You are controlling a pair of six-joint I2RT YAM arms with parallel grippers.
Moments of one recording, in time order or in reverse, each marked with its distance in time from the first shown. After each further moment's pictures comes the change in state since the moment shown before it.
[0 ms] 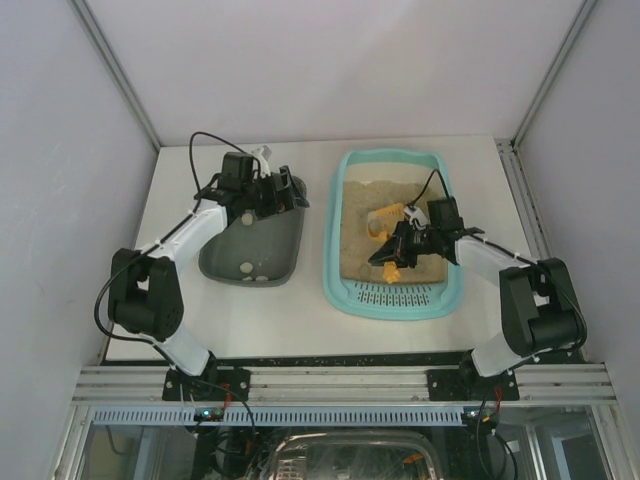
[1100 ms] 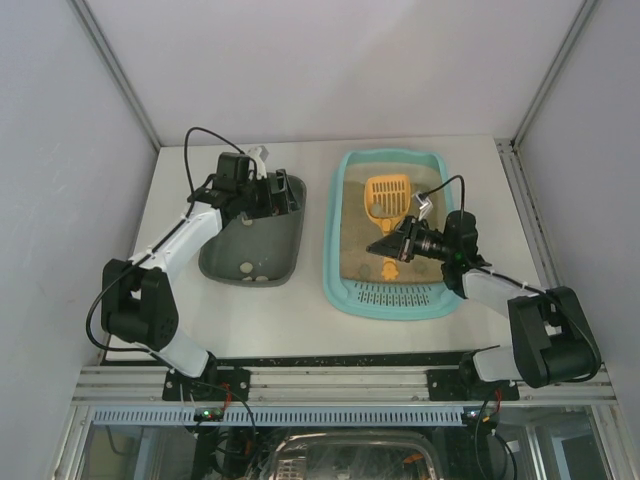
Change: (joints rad) left arm 0.007 -0.066 -0.005 -0.089 -0.095 0.123; right arm 0.010 -0.192 -0.348 0.949 -0.108 0.167
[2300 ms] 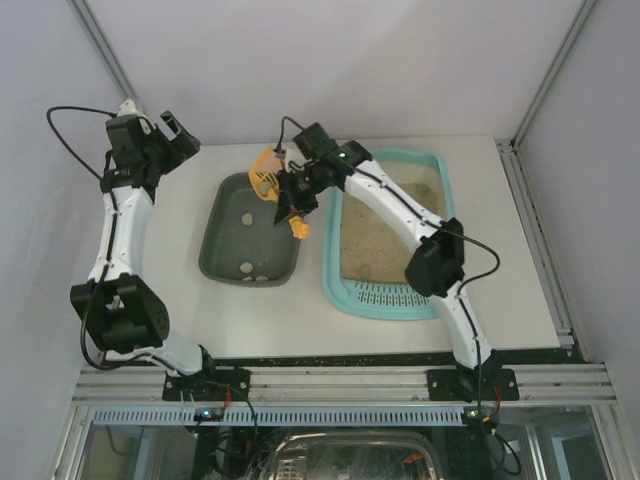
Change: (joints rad) left arm 0.460 0.013 0.296 0.000 -0.125 -0.052; right arm 0.455 0.817 1.722 -1.631 0.251 -0.443
